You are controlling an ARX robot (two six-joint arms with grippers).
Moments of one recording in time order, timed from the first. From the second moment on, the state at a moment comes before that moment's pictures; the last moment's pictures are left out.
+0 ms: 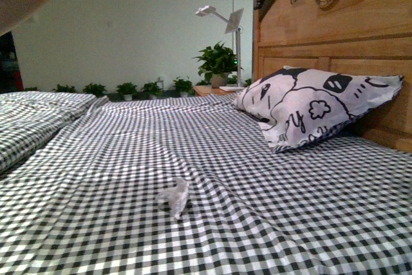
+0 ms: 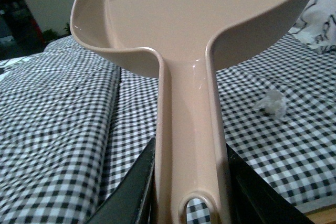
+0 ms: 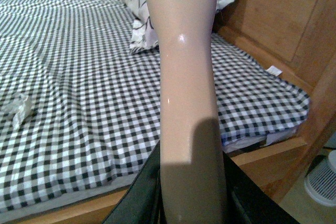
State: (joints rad) left arm -0.02 0.32 0.48 -0.16 0.02 0.24; right arm 0.47 0.48 0.49 -0.16 0.67 0.14
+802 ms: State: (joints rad) left arm 0.38 0.61 0.69 -0.57 0.45 0.40; right arm 0.47 0.48 0.49 -0.16 0.68 0.14
